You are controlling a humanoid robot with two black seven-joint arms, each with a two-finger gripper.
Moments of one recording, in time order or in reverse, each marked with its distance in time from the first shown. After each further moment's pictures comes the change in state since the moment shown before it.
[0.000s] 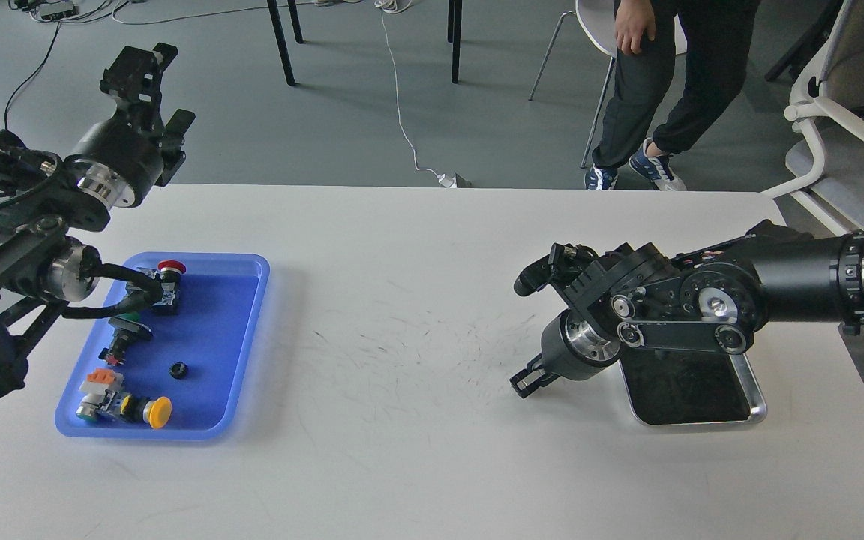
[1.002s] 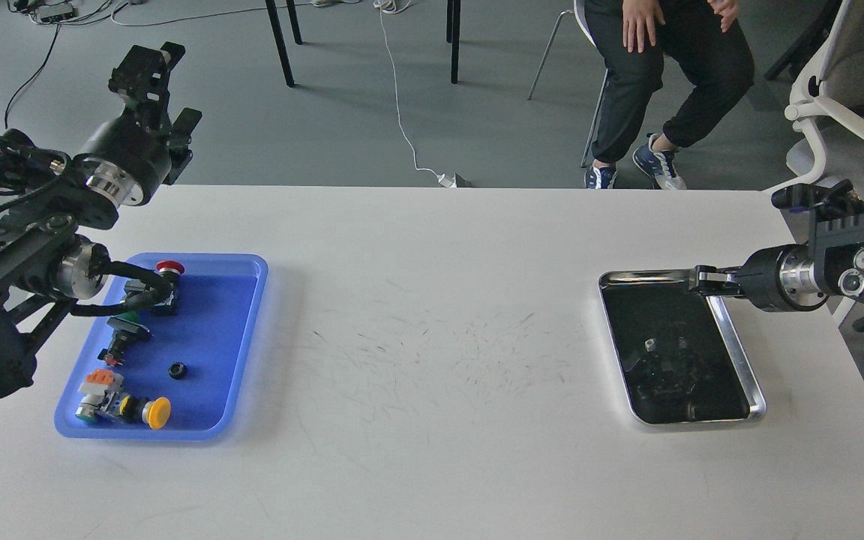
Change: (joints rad) left arm -0.010 -0.014 0.007 -0.001 0.003 0.020 0.001; right arm -0.274 -0.488 0.339 -0.210 -0.001 -0.117 0.050
